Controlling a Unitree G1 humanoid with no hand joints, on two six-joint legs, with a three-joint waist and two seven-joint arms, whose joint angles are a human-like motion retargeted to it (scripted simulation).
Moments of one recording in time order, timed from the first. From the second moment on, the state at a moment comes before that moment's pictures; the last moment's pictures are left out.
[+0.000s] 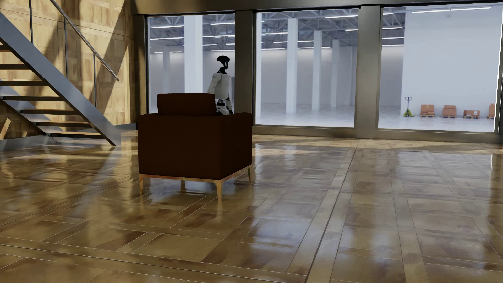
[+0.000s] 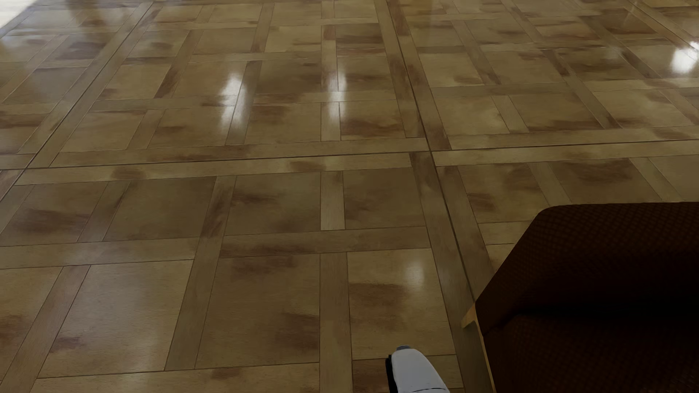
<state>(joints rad) -0.01 -0.79 -0.16 -0.05 -0.06 0.04 0.00 0.00 0.02 0.52 1.23 0.27 0.23 -0.39 -0.14 0.45 -0.38 0.00 0.00 -0.60 0.46 0.86 0.89 0.00 0.00 0.00 0.00 0.00 0.00</state>
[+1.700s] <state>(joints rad) 0.03 -0.63 -0.24 0.00 -0.10 0.04 0.00 0.00 -0.01 0.48 0.94 0.23 0.27 -0.37 -0.10 0.53 -0.38 0.00 0.00 -0.50 0.38 0.94 0.85 0.00 0.00 0.00 0.00 0.00 0.00</state>
